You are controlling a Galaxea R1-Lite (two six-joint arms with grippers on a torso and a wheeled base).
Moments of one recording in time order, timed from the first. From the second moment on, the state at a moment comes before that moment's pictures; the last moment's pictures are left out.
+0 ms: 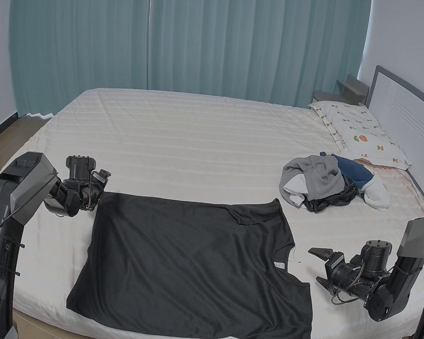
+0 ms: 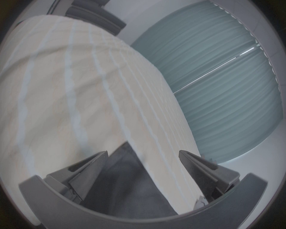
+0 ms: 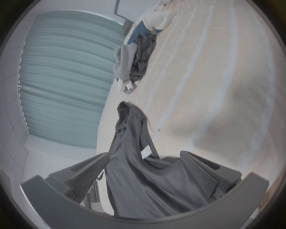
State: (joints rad) left arm 0.04 2.62 -1.57 -0.58 0.04 -1.11; right arm 0.12 2.27 -0.40 -1.37 0.25 1.08
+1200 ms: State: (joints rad) left arm -0.01 2.44 -1.18 -0.83 -0.11 -1.14; right arm 0.30 2.60 -1.72 -0.36 -0.02 0.99
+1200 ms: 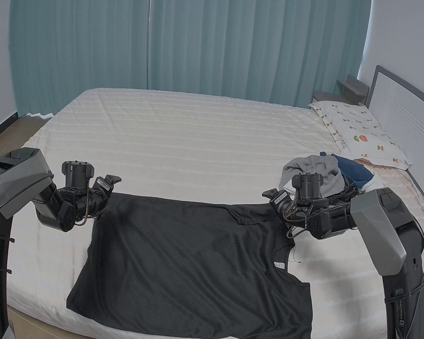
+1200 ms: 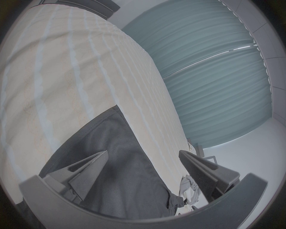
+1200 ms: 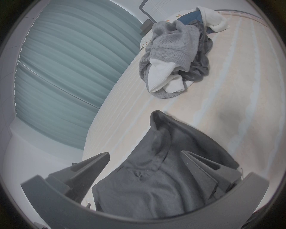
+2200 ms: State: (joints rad) left arm -0.02 2.43 -1.17 -0.84 -0.11 -1.13; right arm 0.27 2.82 -2.00 -0.61 -0.07 0.89
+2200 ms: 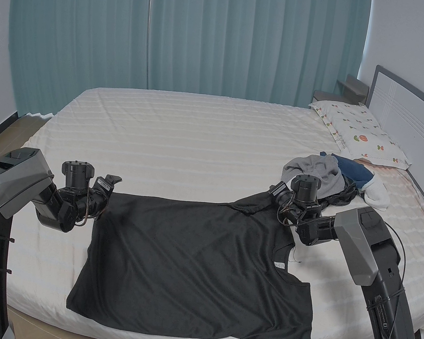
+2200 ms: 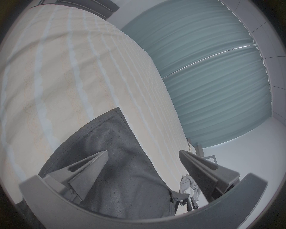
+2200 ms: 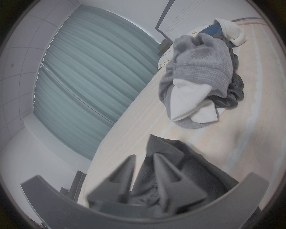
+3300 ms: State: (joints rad) left arm -0.01 2.44 -1.17 -0.84 -0.12 -1.13; right arm 0.15 2.63 -1.50 -0.58 0.12 0.66
